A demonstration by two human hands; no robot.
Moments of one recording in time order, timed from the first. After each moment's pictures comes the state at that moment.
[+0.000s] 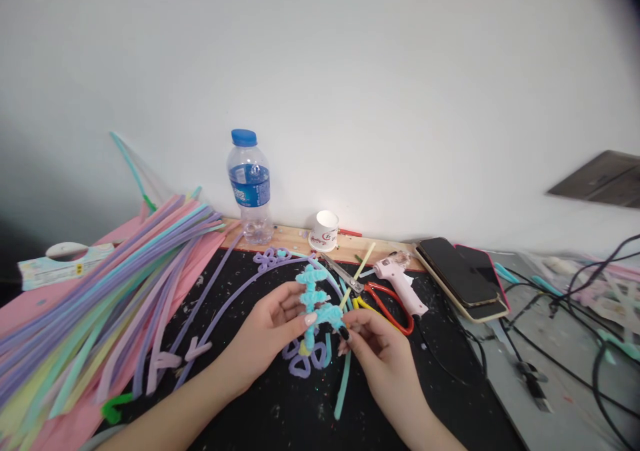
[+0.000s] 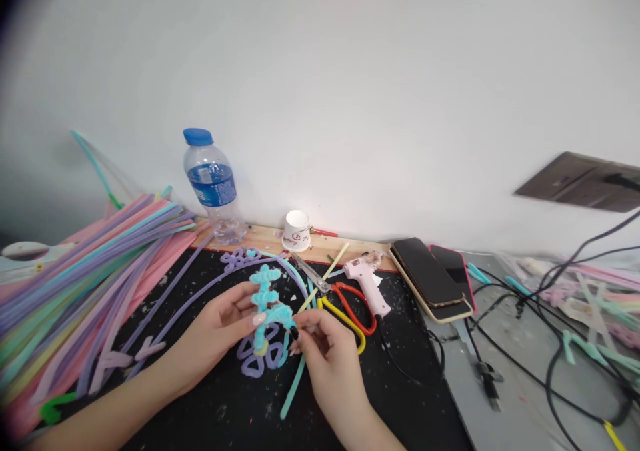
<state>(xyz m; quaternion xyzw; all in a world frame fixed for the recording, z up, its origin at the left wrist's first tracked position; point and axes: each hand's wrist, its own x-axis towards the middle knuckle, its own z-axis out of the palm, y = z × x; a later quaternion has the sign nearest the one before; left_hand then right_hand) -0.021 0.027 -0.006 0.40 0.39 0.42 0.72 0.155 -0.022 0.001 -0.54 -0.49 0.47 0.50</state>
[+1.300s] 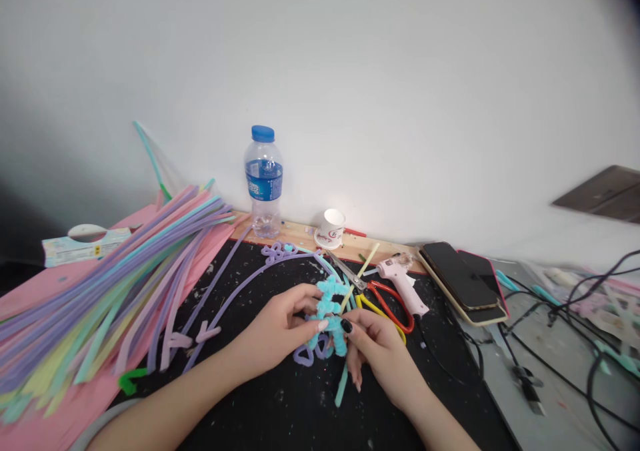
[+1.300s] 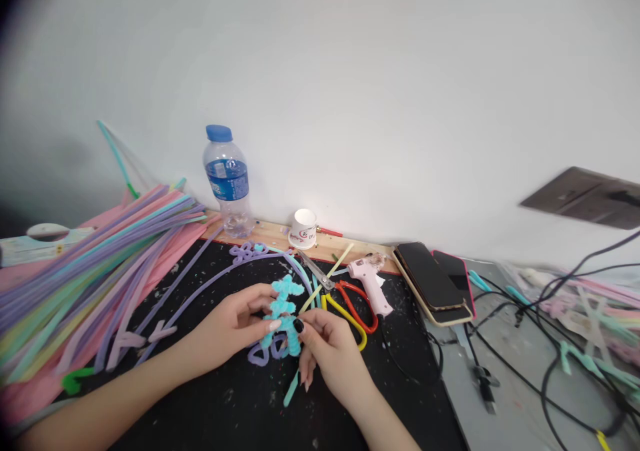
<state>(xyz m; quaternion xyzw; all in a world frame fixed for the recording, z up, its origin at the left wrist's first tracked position) -0.022 0.024 -0.005 0.56 0.34 0.33 0.68 0.163 -0.014 -0.009 -0.49 -0.45 0.64 0.38</state>
